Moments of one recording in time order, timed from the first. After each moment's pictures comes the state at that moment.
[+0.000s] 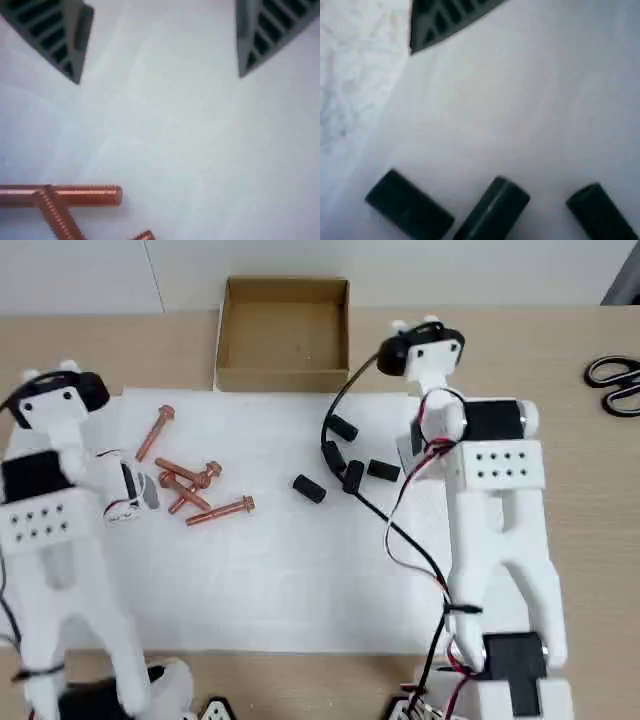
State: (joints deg) left arm -20.0 -19.8 12.3 97.8 8.6; right arm -6.5 -7.0 -1.0 84.5 12.1
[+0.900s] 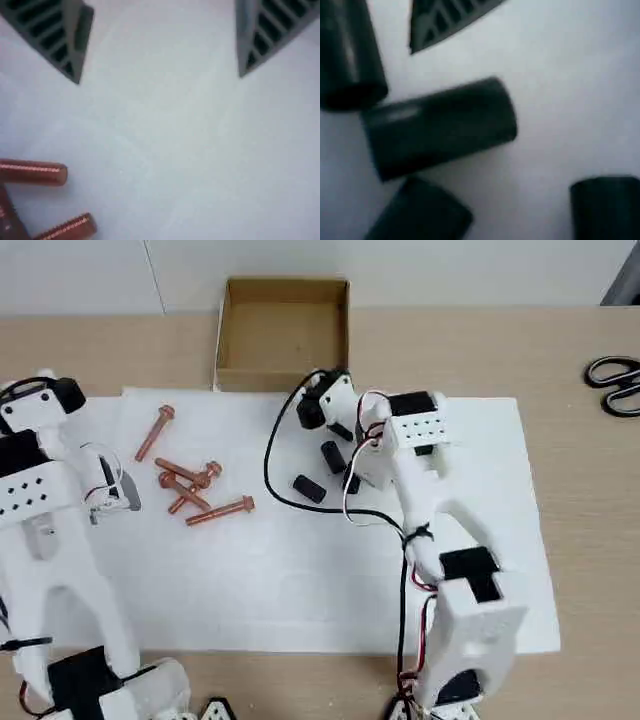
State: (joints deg) left arm -25.8 -11.7 8.3 97.8 7.2; right arm -14.0 20.7 -4.2 68.6 41.6
